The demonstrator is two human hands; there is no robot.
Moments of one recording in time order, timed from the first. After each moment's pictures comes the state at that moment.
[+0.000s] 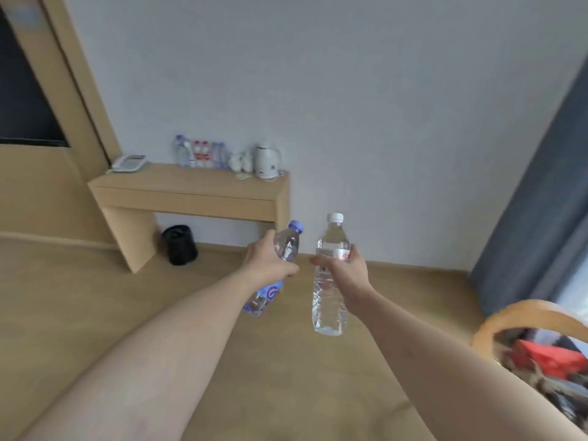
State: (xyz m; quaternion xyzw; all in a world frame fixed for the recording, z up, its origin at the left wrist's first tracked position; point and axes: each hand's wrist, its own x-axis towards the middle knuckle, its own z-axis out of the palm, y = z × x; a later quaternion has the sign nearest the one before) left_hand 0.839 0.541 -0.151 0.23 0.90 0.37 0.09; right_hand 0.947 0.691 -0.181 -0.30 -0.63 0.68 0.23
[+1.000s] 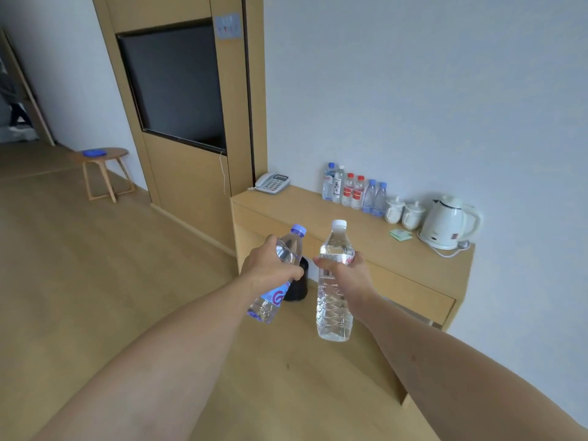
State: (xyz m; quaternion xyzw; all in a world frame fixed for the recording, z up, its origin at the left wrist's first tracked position) left_hand 0.305 0.333 -0.144 0.00 0.90 0.44 0.02; right_hand 0.322 0.520 -0.167 -0.14 -0.69 0.71 0.04
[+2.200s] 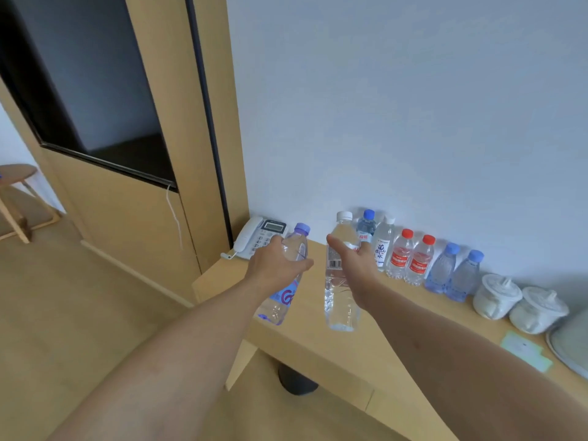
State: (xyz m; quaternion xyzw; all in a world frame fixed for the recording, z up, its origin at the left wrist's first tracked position) left_hand -0.404 0.308 -0.162 0.06 0.93 0.37 0.00; right_hand -0.367 0.486 -0.175 -0.22 -0.68 0.69 0.10
